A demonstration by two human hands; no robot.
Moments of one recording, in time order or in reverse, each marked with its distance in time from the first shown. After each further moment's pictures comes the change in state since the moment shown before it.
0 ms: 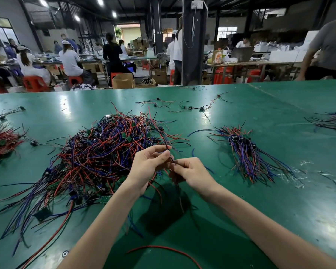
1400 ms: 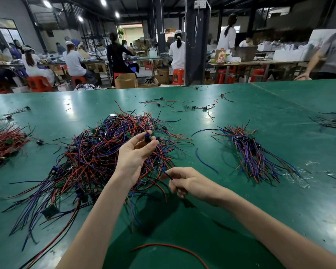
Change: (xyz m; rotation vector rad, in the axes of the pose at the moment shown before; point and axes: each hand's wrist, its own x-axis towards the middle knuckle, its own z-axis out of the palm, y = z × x) left_hand 0.011 0.018 -0.029 -0.242 0.159 0.048; right_hand -0.014 -0.002 0.004 -0.142 -0.358 0.010
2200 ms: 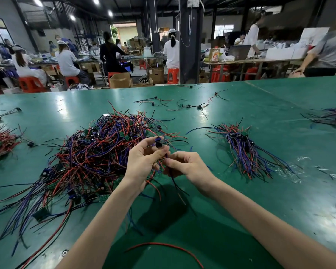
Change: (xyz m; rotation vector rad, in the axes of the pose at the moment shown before) left_hand -0.018 -0.021 0.022 0.268 -0.107 0.093; right_hand 0.007 -0.004 -0.010 0.265 0.276 -0.139
